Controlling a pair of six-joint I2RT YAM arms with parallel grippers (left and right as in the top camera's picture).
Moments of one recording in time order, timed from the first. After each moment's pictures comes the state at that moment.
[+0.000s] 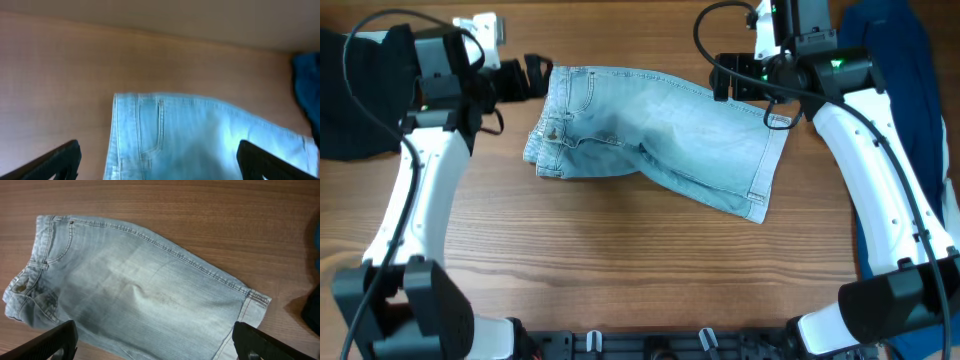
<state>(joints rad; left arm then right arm) 0.06 1.62 1.28 -0.31 0.39 -0.12 0.23 1.69 1.70 -0.99 -0.09 0.17</state>
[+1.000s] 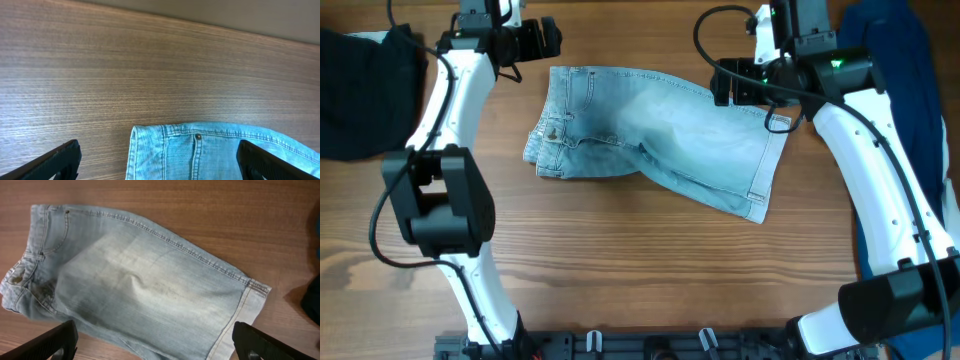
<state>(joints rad) 0.01 2.15 1.82 -0.54 0.26 -0.16 0.23 1.69 1.70 -1.04 -0.09 0.17</state>
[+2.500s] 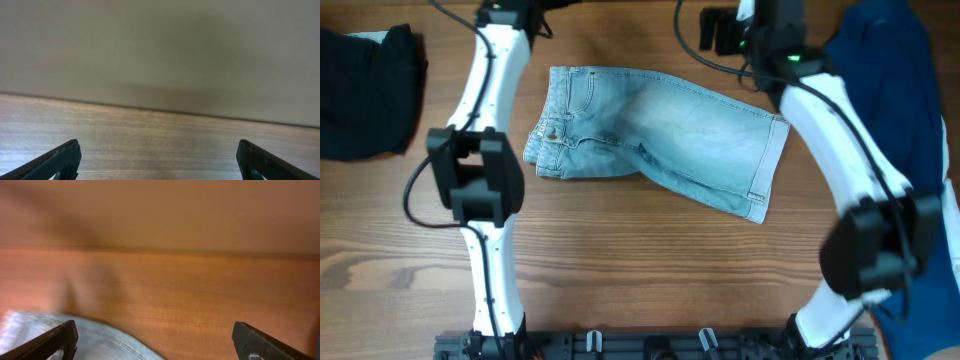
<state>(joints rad) -0.11 2.40 2.22 -0.40 0.03 -0.27 0.23 1.91 1.60 -0.32 0.02 0.13</state>
